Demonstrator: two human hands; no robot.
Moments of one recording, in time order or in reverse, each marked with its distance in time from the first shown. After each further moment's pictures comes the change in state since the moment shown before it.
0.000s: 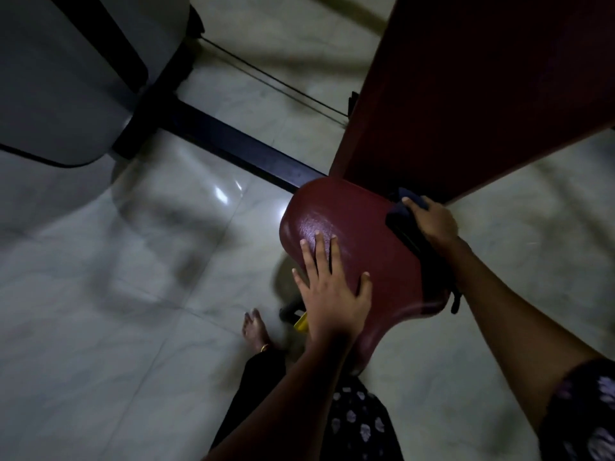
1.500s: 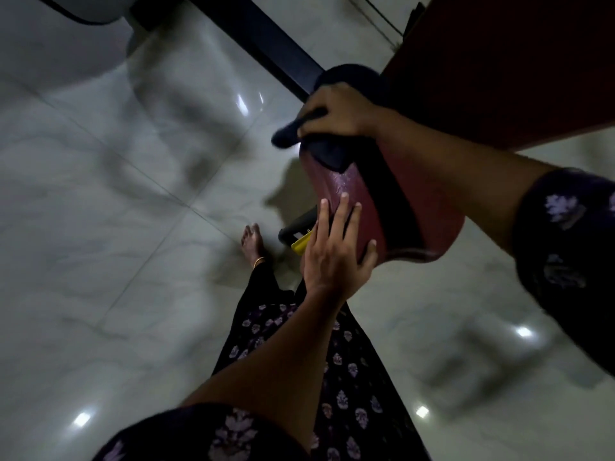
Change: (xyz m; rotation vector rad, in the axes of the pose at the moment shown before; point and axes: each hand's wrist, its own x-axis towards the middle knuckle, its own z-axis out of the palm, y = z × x) left_hand -0.050 -0.006 0.007 0.104 0.151 0.078; right_hand -0.016 -0.181 0.070 -0.446 -0.591 -0.993
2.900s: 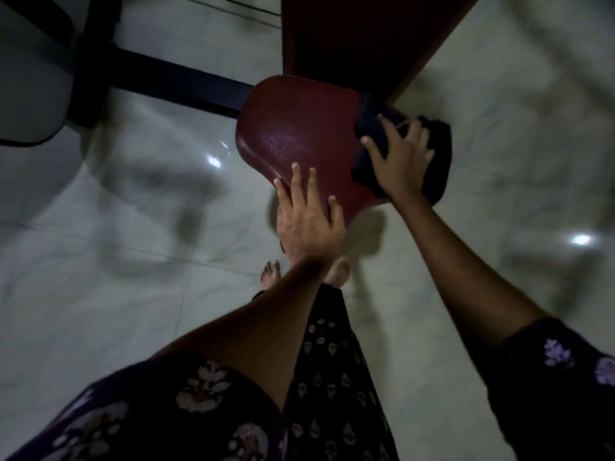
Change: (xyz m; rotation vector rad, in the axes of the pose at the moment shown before) left_hand -0.004 -0.001 0.001 0.035 -0.060 0.036; right_hand -0.194 0.036 0.133 0.073 0.771 1.018
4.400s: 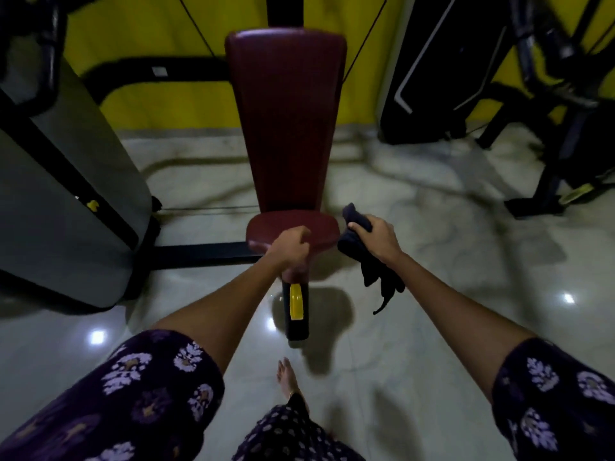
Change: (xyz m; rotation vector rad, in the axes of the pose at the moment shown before) left_hand -0.107 0.032 -0.226 0.061 -0.449 0.606; right_hand -0.286 -0.012 -0.192 0.650 0.211 0.077
